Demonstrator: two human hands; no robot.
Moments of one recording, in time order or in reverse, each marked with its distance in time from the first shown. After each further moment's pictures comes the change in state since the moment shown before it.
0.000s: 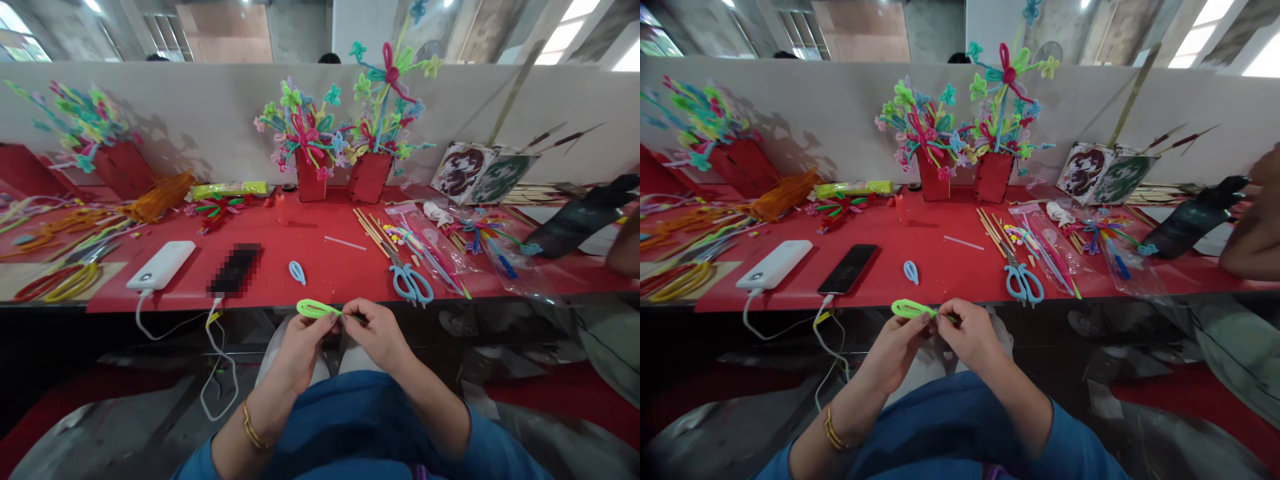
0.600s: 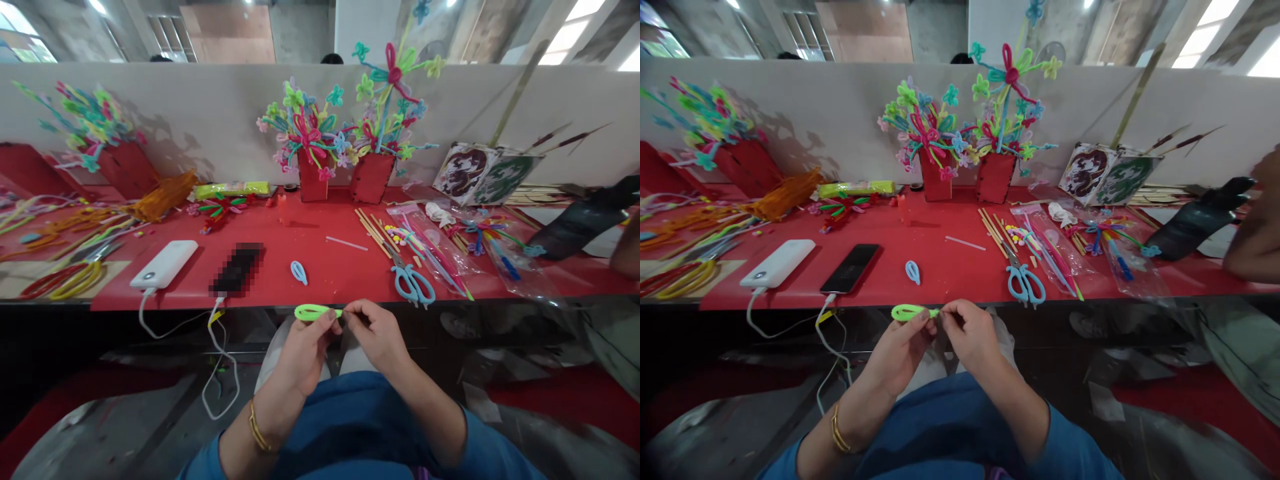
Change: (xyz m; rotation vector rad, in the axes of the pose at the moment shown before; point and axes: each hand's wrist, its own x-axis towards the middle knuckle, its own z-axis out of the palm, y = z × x) left_hand -0.001 -0.002 0.002 -0.160 -0.004 0.034; right_hand -0.003 0.006 0.004 -0.095 0.105 -0.046
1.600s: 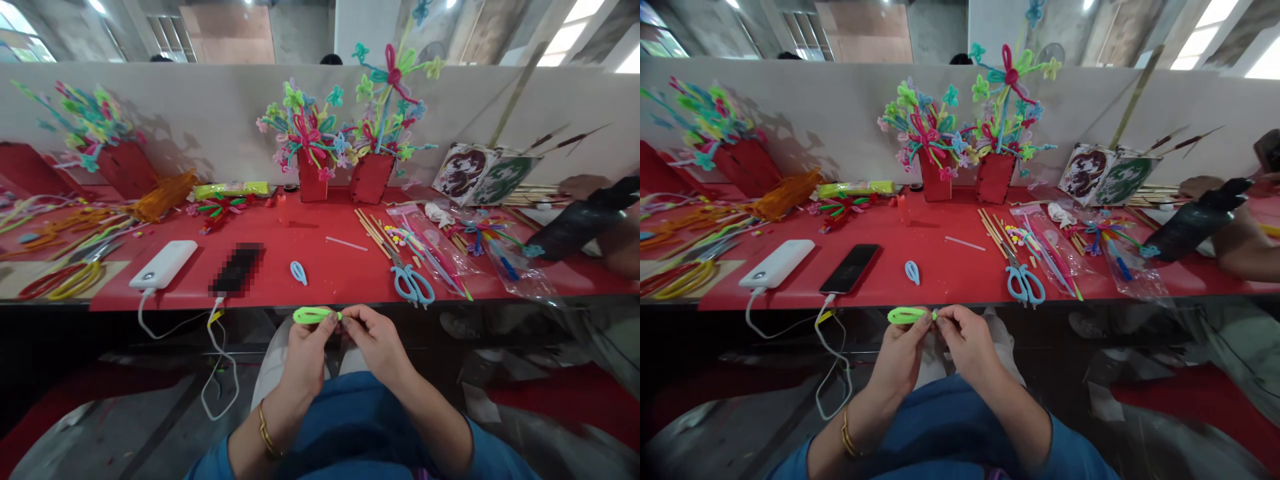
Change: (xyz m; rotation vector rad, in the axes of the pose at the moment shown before) left_hand -0.001 -0.013 0.002 0.123 0.111 0.158; right_hand -0.008 -0.004 0.004 0.289 -0.115 0.167
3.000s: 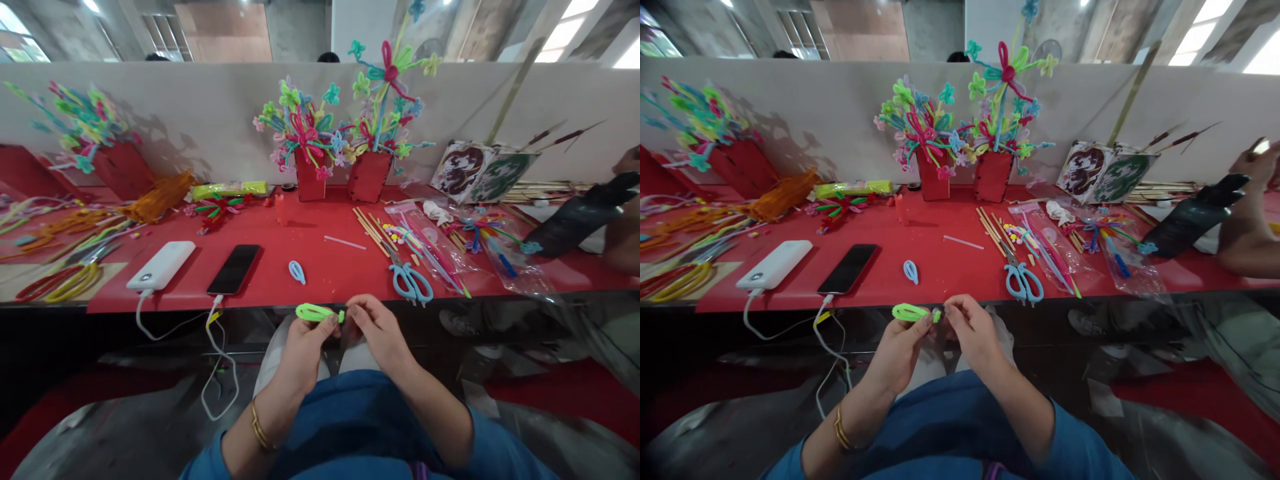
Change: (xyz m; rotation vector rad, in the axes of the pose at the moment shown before) left_hand 0.003 0.007 -0.006 0.138 -0.093 -0.076; right_hand 0.004 0.007 -0.007 0.152 0.064 0.003
